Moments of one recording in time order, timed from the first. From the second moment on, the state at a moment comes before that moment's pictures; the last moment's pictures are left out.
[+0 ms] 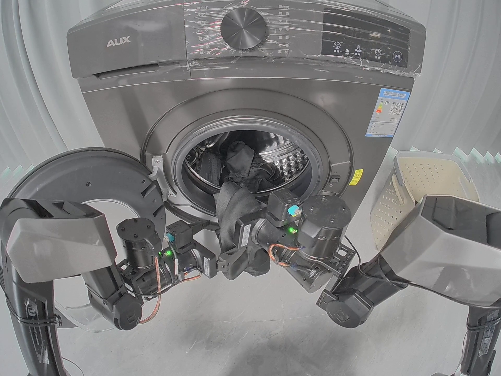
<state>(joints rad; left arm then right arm) -0.44 2.22 -0.57 -1.55 -0.27 0.04 0.82 2.25 -1.03 -1.33 -0.21 0.09</state>
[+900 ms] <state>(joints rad) -0.43 2.34 -0.73 -1.55 -0.20 0.00 0.88 2.20 -0.95 -1.34 -0.19 0.10</state>
